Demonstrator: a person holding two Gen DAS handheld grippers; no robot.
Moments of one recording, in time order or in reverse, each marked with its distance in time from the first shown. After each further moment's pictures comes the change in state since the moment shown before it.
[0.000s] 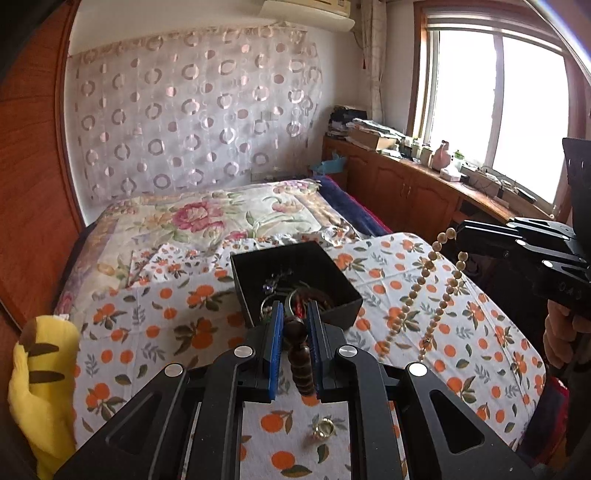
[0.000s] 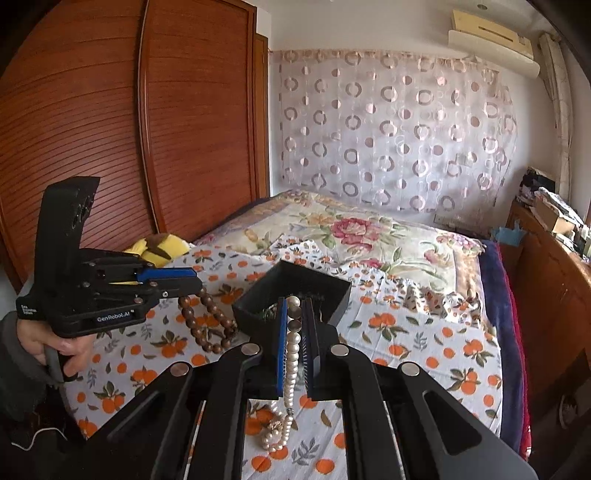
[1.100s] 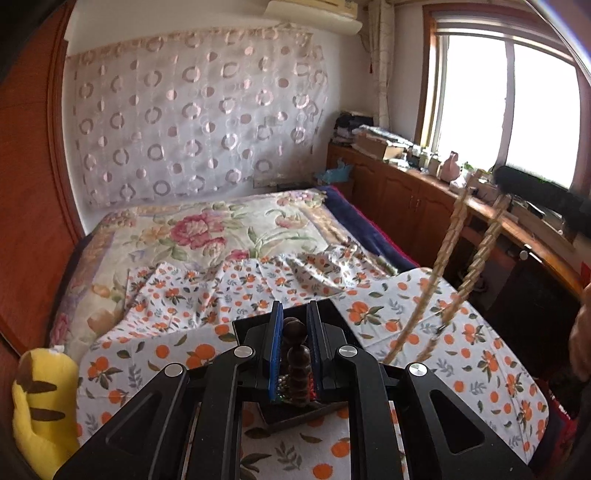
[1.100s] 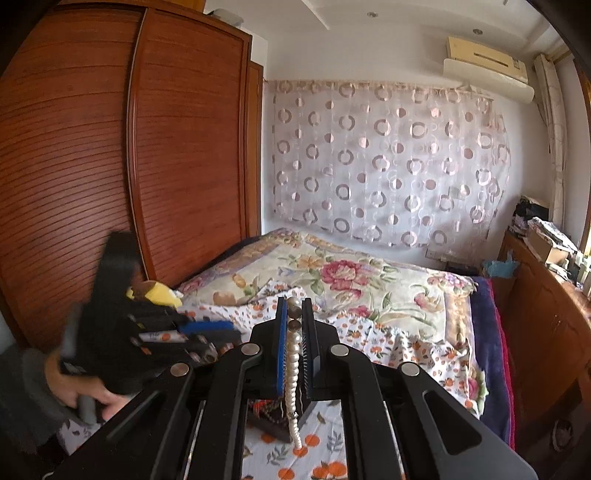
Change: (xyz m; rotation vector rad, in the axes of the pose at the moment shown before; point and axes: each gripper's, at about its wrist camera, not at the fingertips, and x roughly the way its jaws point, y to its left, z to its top) left arm 0.056 0.017 0.067 -0.018 0.004 0.007; right arm 0.004 -0.015 0.089 -0.014 -0.120 -0.031
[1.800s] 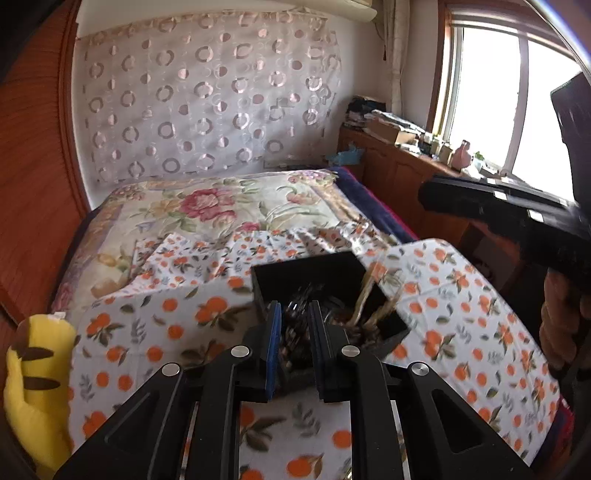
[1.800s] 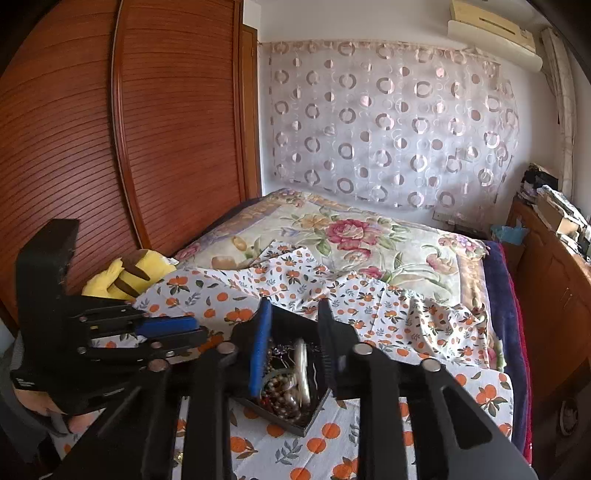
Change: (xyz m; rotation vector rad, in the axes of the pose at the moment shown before) left arm -0.003 0.016 -0.051 -0.026 0.052 0.032; right arm 0.076 0.009 -0.041 0.030 0.153 0.005
